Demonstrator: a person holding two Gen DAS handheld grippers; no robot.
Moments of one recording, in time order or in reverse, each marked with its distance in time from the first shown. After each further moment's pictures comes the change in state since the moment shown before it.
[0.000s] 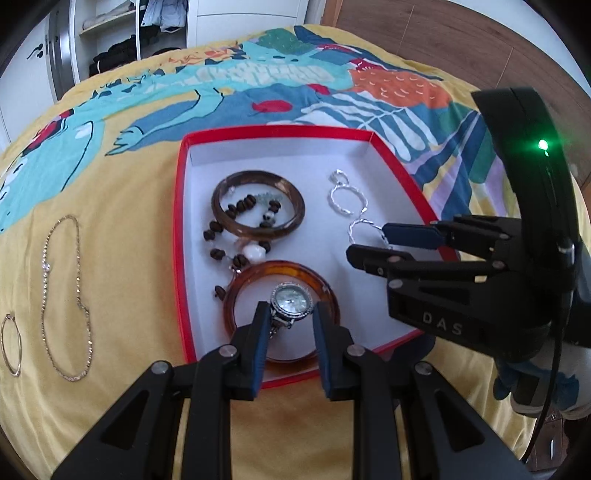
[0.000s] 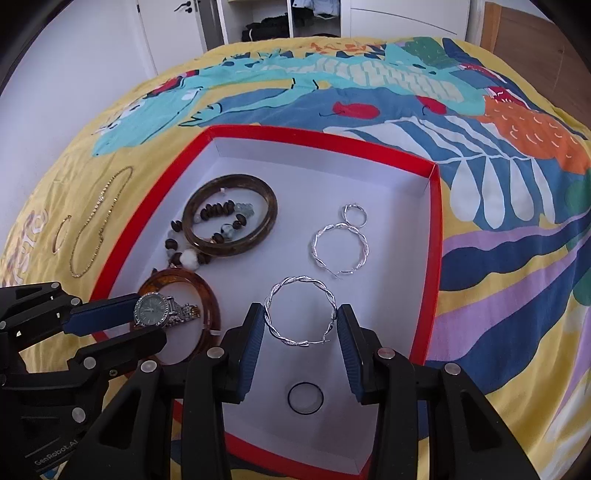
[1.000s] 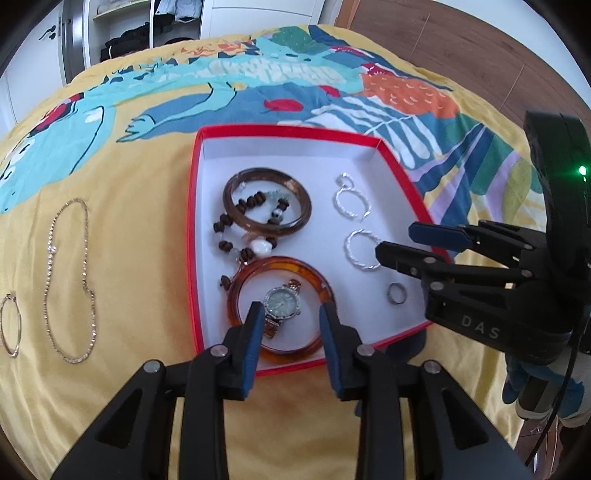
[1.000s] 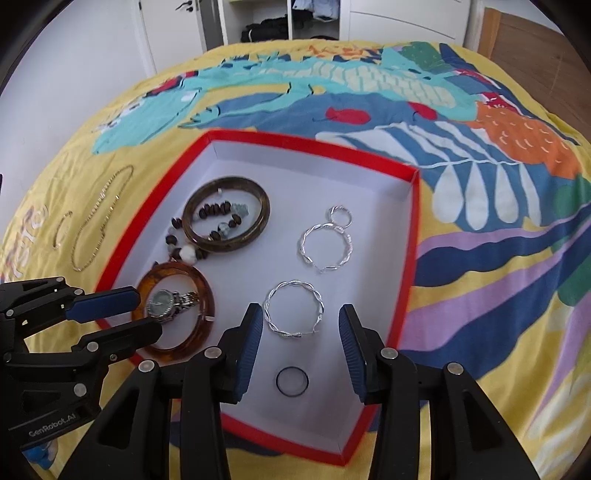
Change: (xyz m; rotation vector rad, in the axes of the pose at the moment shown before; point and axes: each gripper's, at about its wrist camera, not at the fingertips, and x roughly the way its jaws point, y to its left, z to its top) left arm -0.016 0.004 0.002 -0.061 0.004 -0.011; right arm -0.029 0.000 -0.005 -0.004 -0.029 -0.022
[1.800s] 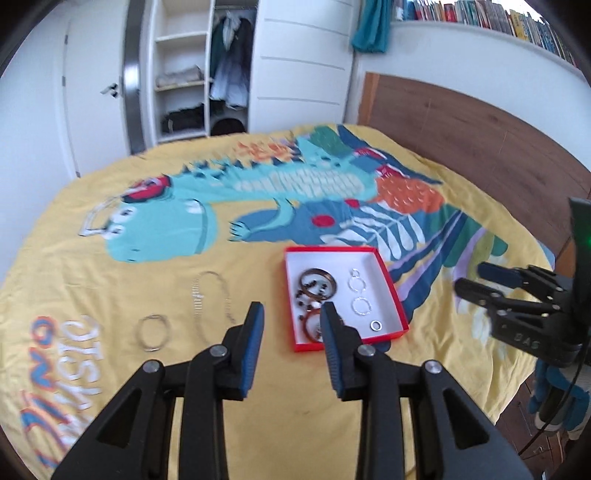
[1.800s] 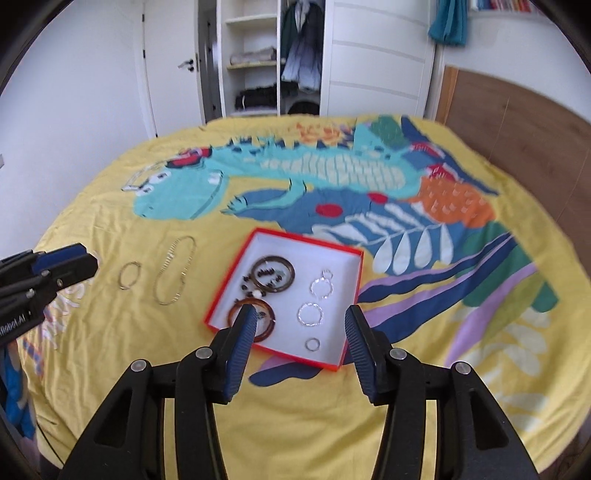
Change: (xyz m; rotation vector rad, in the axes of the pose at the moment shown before) left arm -0.258 0.007 -0.026 -0.034 -0.306 0.168; right arm -0.233 0.061 -0.020 0.018 -0.244 -0.089
